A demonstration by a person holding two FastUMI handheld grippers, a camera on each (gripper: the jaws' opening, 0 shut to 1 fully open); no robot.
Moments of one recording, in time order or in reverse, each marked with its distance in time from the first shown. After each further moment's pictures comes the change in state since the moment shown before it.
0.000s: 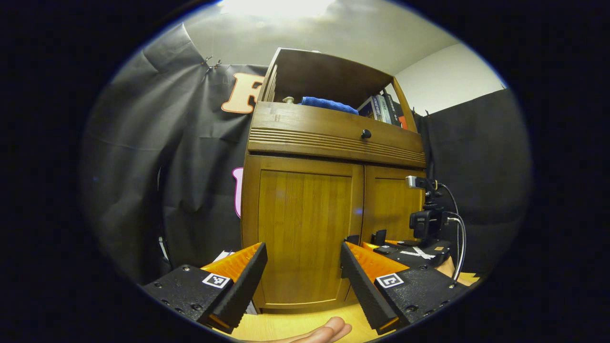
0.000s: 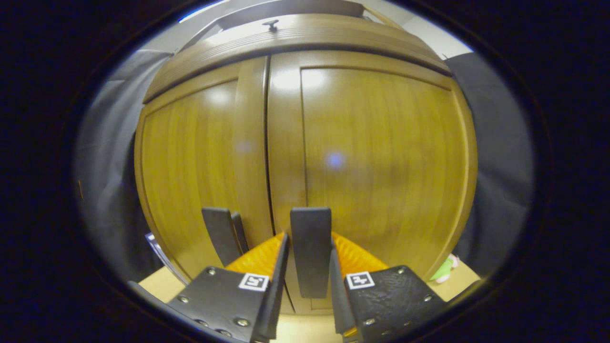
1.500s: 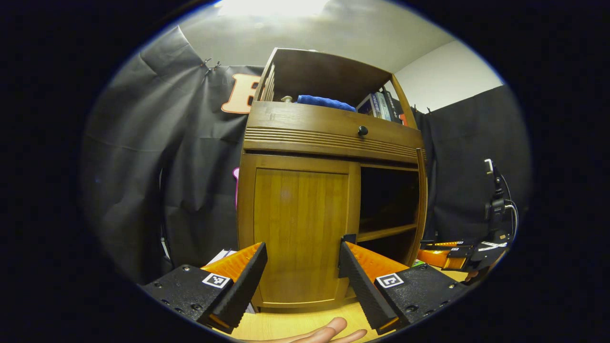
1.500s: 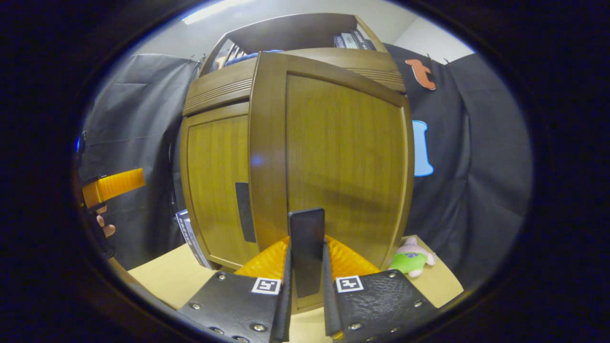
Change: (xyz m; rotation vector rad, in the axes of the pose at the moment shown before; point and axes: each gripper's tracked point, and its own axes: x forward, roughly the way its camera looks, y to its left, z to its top) left arm 0.000 -0.022 -0.007 0.011 0.010 0.009; right arm -0.143 -0.055 -0.002 -0.066 0.018 0.086
